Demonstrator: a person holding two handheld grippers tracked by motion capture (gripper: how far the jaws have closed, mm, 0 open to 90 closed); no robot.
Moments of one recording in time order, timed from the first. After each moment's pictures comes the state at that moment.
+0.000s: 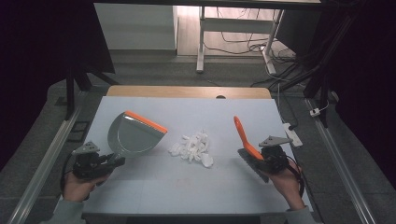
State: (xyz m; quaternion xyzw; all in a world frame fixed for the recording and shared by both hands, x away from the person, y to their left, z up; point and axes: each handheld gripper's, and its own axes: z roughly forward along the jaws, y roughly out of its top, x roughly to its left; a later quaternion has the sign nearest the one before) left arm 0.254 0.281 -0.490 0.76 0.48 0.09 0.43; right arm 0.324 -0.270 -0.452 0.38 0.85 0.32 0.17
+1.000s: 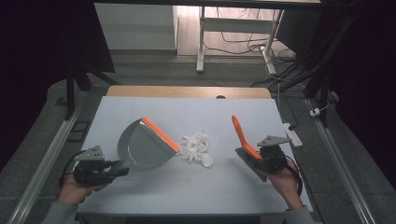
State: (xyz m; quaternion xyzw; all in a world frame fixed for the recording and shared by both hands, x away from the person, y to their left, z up) left arm 0.242 0.271 -0.477 0.83 0.37 0.06 0.42; right arm 0.324 -0.265 -0.450 0.38 0.85 0.33 0.17
